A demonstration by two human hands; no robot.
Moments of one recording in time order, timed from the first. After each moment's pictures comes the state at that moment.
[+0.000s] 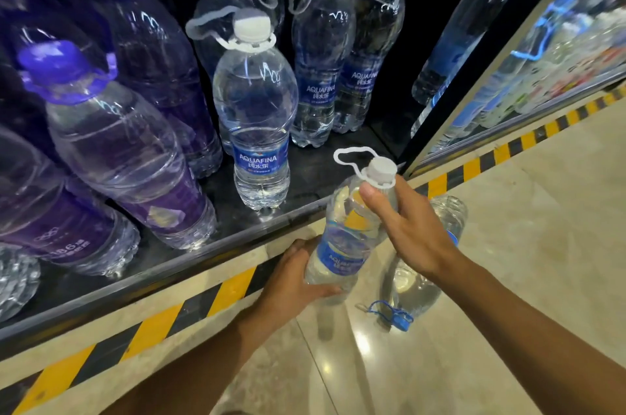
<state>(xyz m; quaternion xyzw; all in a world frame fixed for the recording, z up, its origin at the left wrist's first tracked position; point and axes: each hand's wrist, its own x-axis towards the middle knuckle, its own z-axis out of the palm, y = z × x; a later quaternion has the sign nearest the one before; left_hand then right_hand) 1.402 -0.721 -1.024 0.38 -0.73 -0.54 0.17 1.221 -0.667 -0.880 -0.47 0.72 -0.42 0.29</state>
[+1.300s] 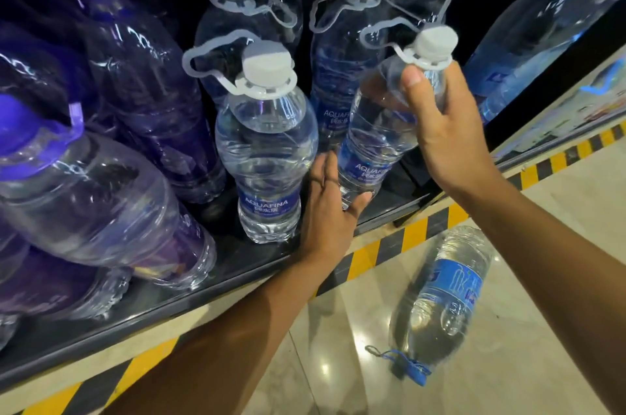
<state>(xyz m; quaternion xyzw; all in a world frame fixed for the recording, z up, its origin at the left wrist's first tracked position) 1.308 -0.820 -0.948 0.45 -0.72 -0.43 0.31 1.178 -0.805 -0.811 -0.51 0.65 -0.53 0.18</state>
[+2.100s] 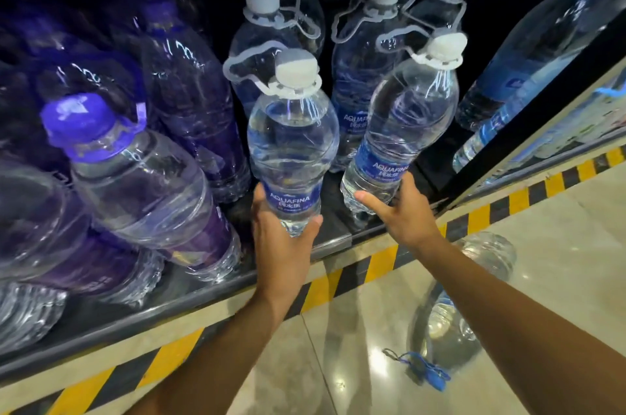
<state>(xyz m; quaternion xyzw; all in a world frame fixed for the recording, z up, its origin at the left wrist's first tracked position) 1.398 -0.799 -0.942 0.58 -0.57 -0.43 0.40 1.190 -0.782 -0.944 -0.43 0.77 -0.38 0.29</state>
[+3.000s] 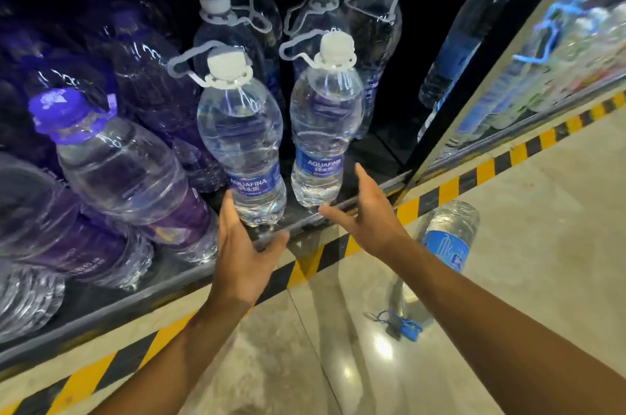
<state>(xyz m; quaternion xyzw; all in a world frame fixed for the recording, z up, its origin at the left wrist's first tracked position) 1.438 -0.763 -0.934 0.57 -0.66 -0.41 0.29 1.219 -0.721 -0.924 -0.51 0.75 -0.32 0.27</state>
